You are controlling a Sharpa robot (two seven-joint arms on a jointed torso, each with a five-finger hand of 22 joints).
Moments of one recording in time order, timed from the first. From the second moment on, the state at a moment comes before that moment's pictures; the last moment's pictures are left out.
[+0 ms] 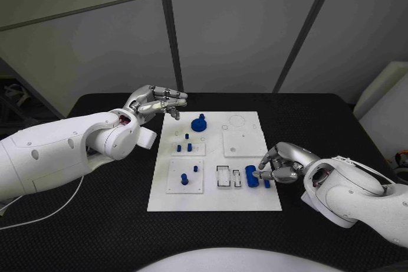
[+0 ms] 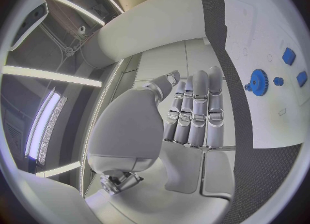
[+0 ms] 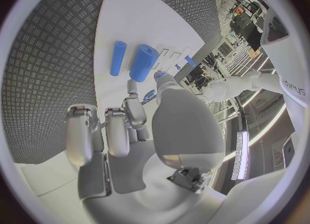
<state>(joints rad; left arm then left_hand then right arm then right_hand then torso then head) 1.16 -0.95 0.00 1.52 -0.18 -0.26 0.31 1.35 -0.15 0.47 -0.06 0.14 1.03 0.19 0.11 0.07 1.14 0.11 0.24 0.12 1.11 0.03 0.96 0.47 0.20 1.04 0.13 0.59 0.90 1.01 -1.00 -0.02 1.84 -1.41 -0.35 -0.46 1.23 -0.15 -0.01 0.26 0.45 1.02 0.11 0.23 0.26 1.36 0.03 1.27 1.21 1.47 -0.04 1.50 1.31 0.03 1.47 0.07 1.52 1.31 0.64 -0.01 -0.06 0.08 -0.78</state>
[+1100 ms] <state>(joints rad) 1.16 -0.95 0.00 1.52 -0.18 -0.26 0.31 1.35 -0.15 0.47 -0.07 0.14 1.03 0.19 0.11 0.07 1.14 0.11 0.24 0.12 1.11 0.03 0.96 0.47 0.20 1.04 0.13 0.59 0.90 0.98 -0.90 -0.02 1.79 -1.48 -0.30 -0.56 1.22 -0.11 -0.11 0.29 0.38 1.00 0.11 0.28 0.31 1.36 0.03 1.25 1.24 1.47 -0.04 1.50 1.31 0.03 1.46 0.07 1.52 1.31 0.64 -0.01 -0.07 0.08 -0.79</state>
